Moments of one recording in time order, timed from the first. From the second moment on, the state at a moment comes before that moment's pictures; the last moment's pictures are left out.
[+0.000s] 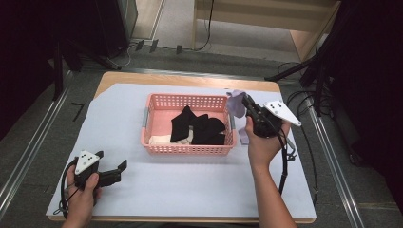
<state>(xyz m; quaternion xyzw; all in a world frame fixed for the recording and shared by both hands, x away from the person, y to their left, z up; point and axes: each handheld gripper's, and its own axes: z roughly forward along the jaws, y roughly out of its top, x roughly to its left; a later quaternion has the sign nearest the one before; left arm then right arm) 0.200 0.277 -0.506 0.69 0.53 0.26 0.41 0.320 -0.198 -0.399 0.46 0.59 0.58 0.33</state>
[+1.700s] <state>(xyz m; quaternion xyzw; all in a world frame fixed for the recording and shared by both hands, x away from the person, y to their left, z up) 0.202 0.275 -0.505 0.70 0.53 0.26 0.40 0.219 -0.329 -0.515 0.56 0.62 0.46 0.30</state>
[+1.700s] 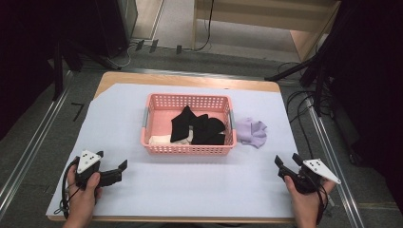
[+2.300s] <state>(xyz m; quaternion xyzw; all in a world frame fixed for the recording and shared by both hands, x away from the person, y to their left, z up) 0.202 0.275 -0.506 0.70 0.53 0.26 0.40 0.207 -0.340 -0.527 0.56 0.63 0.43 0.31</state>
